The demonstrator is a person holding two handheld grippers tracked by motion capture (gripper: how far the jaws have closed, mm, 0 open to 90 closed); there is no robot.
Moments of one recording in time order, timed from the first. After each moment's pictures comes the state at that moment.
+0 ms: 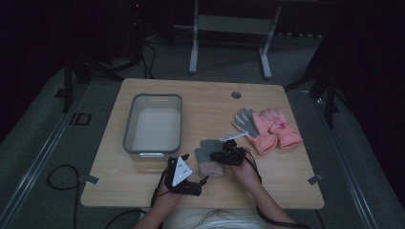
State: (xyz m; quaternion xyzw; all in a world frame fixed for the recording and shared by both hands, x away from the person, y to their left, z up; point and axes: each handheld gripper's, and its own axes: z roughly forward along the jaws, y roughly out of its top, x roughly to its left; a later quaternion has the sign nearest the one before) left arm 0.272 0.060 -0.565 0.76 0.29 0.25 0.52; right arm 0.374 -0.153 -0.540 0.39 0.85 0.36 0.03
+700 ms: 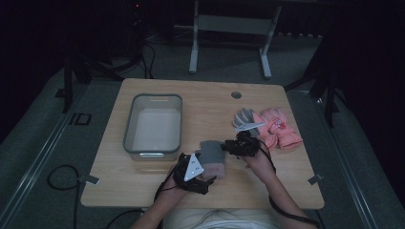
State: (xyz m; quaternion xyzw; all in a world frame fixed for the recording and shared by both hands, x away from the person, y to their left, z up) left arm 0.284 0.034 -0.548 0.83 0.23 0.23 0.46; right arm 0.391 -0.192 -0.505 0.37 0.84 0.39 0.07
